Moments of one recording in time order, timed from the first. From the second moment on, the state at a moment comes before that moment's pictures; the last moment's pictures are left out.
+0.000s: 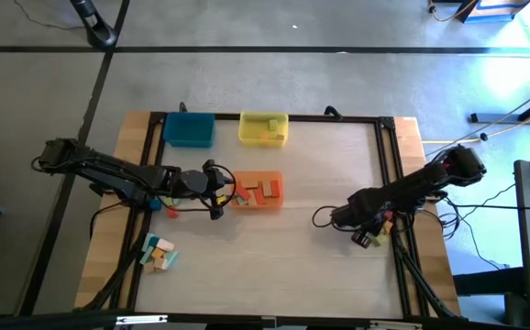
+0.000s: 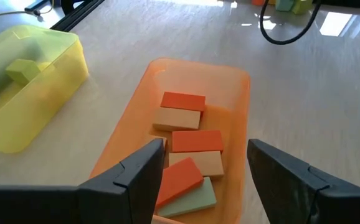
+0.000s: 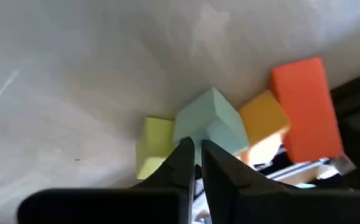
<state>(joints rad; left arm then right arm) -0.12 1.12 0.56 -0.01 -0.34 -0.20 0.31 1.46 0.71 -1.15 -0.33 0.91</state>
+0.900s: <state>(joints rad) -0.12 1.12 0.56 0.00 -0.34 -0.20 0.31 1.45 0.72 -1.25 -0.28 0.93</state>
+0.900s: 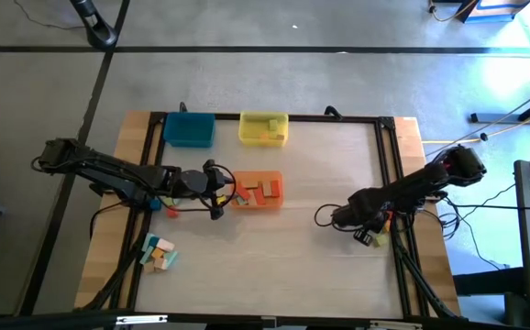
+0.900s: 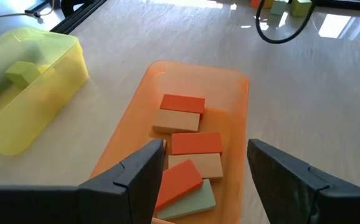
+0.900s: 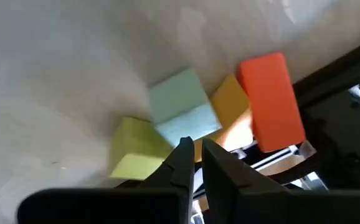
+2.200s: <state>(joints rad) -0.12 1.12 0.56 0.01 -0.34 -0.18 0.25 1.45 0.96 -0.91 -0.03 0.63</state>
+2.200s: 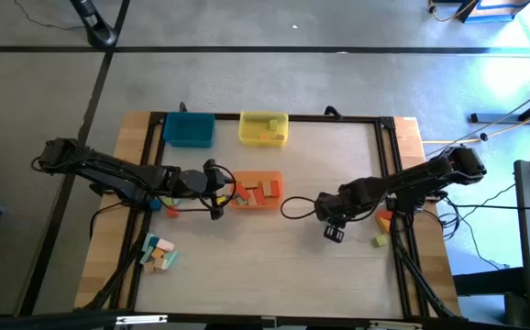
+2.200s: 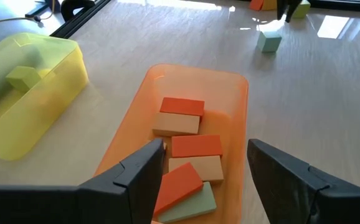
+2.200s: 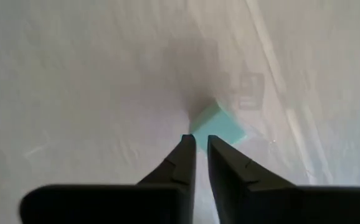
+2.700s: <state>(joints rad) -0.12 1.12 0.56 0.01 -0.34 -0.18 0.32 1.45 0.89 -0.84 0.07 0.35</state>
